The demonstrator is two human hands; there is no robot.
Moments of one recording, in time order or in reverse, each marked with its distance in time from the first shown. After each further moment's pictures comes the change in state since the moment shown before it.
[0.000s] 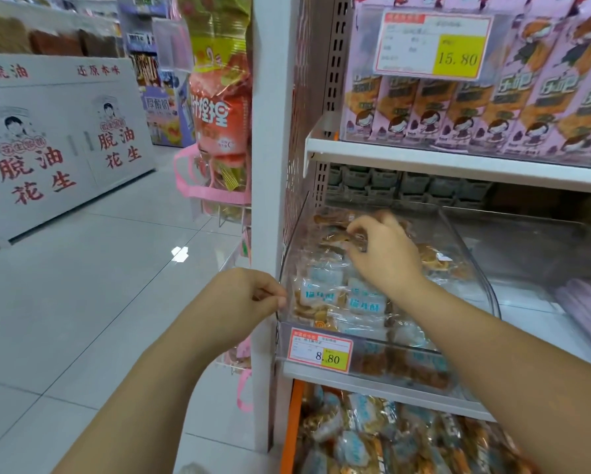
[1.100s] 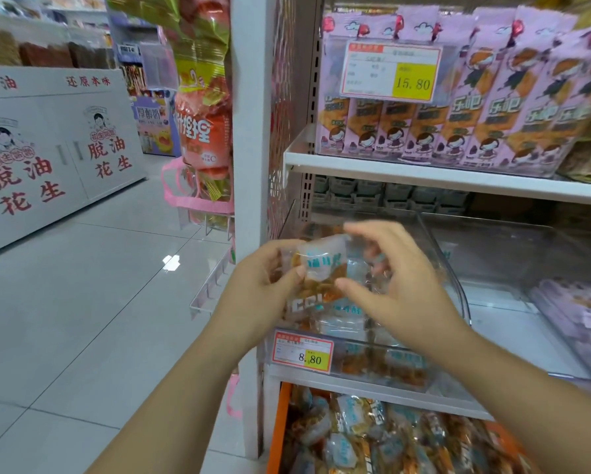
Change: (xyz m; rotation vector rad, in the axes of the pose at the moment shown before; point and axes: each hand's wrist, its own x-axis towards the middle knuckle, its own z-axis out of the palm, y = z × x) left_hand 0.003 0.041 0.026 -0.628 0.178 0.180; right_hand -0.074 -0.011 -0.064 0.416 0.023 -0.279
